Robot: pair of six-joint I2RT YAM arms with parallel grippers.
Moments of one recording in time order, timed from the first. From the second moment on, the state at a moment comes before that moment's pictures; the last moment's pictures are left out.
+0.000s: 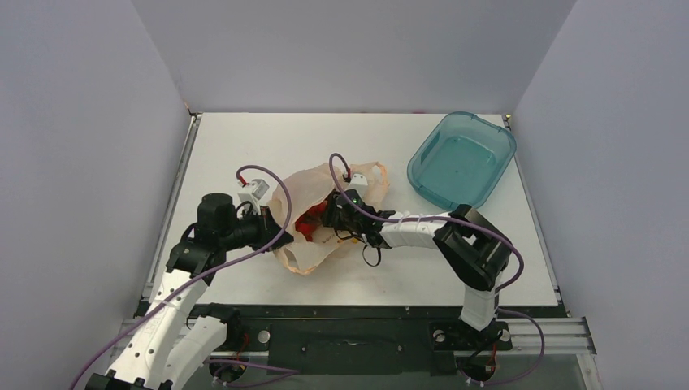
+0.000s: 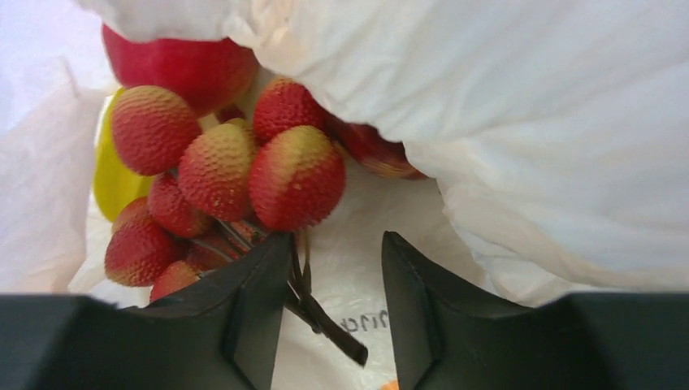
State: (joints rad) left arm -0.27 0.77 0.71 -0.56 0.58 -0.38; right arm 0.87 1.84 1.00 0.20 0.23 0.77
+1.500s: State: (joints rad) left arm -0.27 0.69 0.71 -0.62 0.29 -0.44; right arm 1.05 1.27 1.05 -0.04 0.41 0.46
